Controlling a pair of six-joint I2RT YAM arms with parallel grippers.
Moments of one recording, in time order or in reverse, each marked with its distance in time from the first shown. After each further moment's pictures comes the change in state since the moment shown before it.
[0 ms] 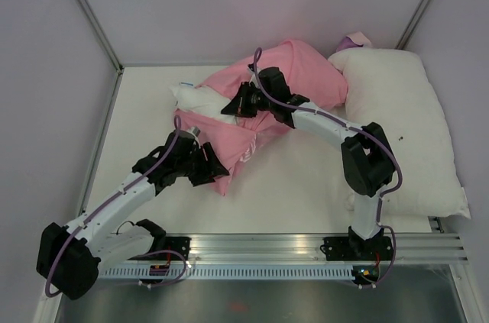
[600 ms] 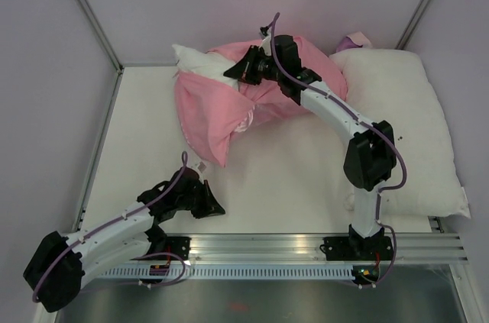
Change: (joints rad) left arm -0.185 -0.169 -0.412 0.232 0.030 -0.139; right arm -0.075 0.046 0.314 -0.089 0.019 0.039
